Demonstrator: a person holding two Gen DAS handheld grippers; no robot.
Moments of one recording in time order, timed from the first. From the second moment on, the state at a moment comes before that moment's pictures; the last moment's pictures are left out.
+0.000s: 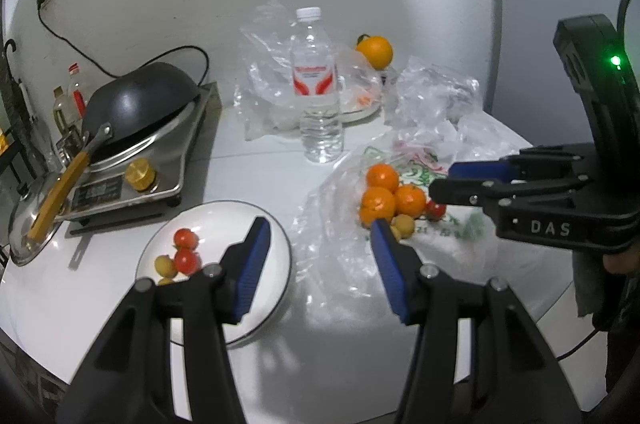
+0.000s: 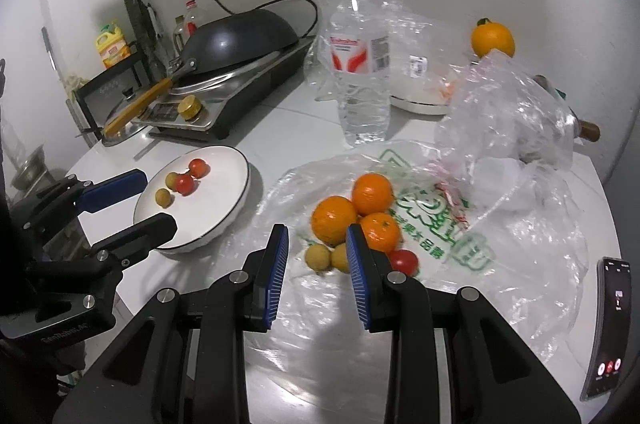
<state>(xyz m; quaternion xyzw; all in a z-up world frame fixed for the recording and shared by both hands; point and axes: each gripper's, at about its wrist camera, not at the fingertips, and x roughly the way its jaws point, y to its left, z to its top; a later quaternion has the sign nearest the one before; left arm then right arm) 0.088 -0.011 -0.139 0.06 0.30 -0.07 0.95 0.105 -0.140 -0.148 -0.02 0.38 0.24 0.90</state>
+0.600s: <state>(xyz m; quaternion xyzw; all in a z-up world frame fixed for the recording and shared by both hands) 0.111 -0.054 -0.151 0.09 0.32 -0.09 0.94 0.124 -0.184 -0.164 0.00 0.39 0.22 0.89</state>
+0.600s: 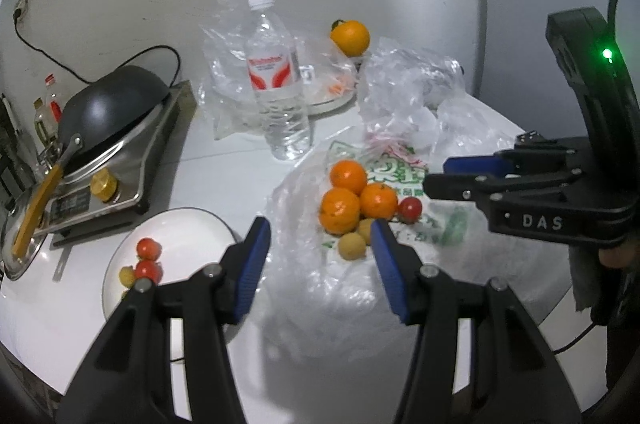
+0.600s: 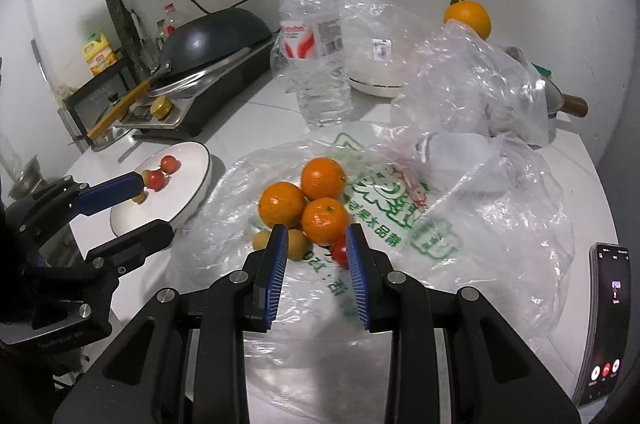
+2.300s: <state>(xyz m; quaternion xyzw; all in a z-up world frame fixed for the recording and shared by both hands) 0.168 -0.091 -0.226 0.14 0.41 -0.13 0.89 0.167 -0.183 -0.222 -0.02 0.46 0.25 0.85</state>
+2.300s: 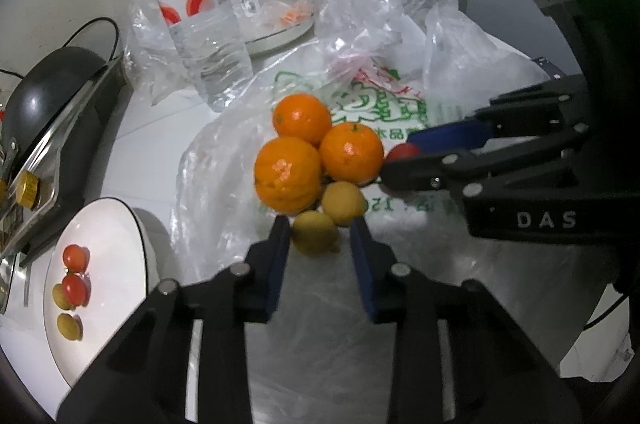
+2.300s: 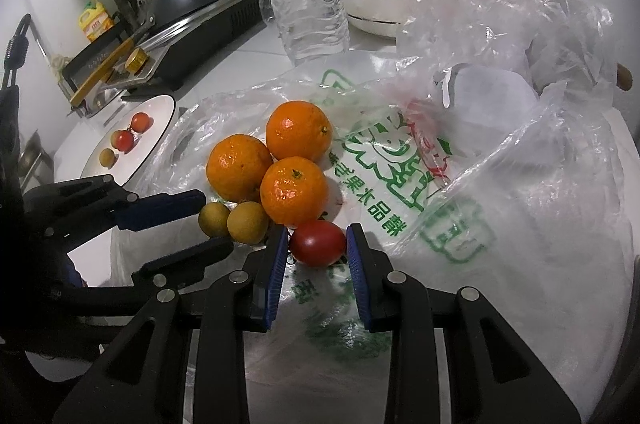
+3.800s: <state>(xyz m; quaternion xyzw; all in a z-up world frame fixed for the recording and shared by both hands) 0.139 -0.080 -0.193 0.13 0.36 -0.14 0.91 0.140 -0.176 -0.191 -0.04 0.42 0.24 0.87</state>
